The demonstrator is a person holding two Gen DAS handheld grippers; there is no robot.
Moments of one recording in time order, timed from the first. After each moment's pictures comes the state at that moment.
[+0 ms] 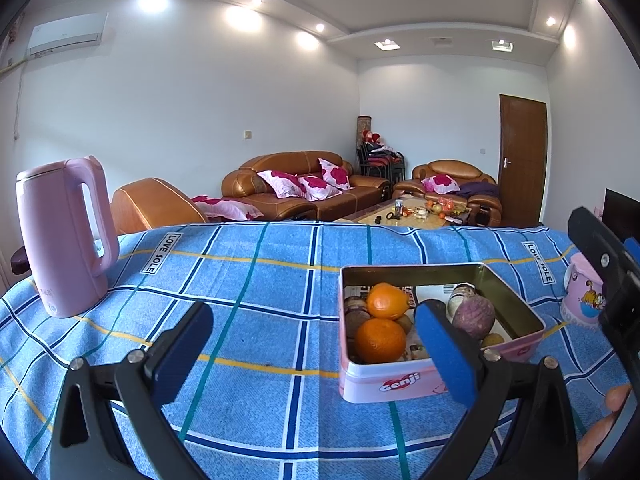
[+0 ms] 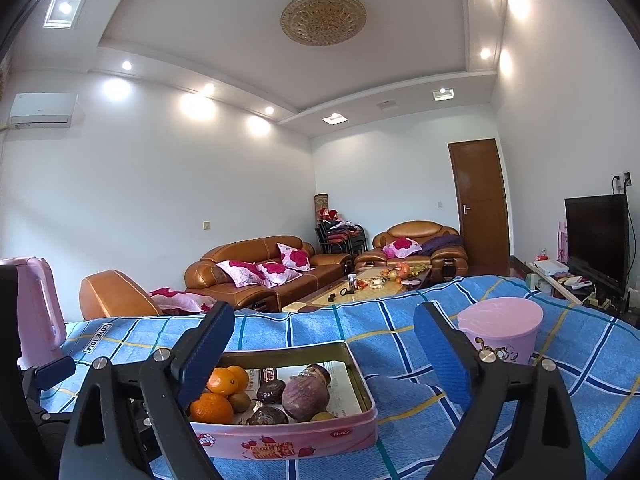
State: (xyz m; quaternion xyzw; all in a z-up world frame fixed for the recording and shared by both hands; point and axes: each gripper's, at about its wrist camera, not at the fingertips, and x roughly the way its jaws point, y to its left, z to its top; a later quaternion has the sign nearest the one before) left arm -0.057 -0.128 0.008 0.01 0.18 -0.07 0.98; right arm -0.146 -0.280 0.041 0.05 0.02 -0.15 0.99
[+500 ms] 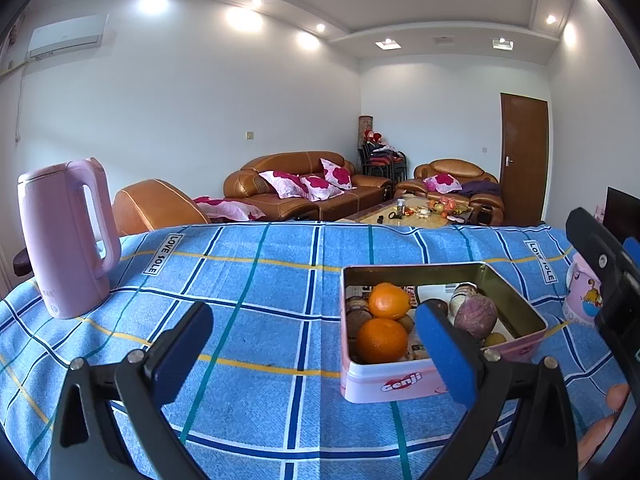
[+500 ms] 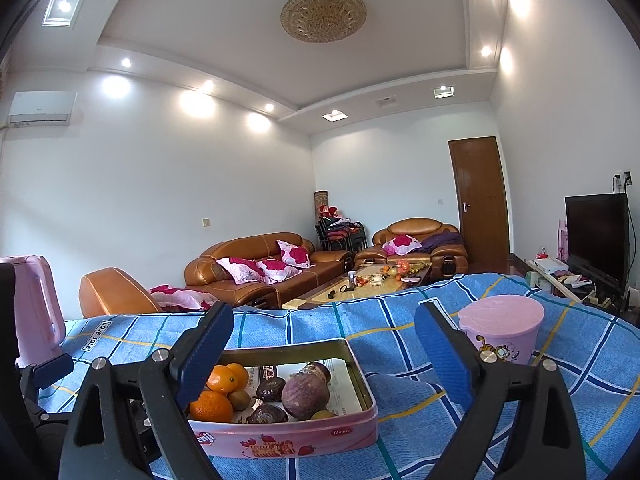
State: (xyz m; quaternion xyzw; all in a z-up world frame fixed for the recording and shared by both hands) left arm -0.057 -0.130 0.008 0.01 0.18 -0.06 0.98; right arm -0.142 -0.278 0.041 0.05 0.02 -0.15 0.99
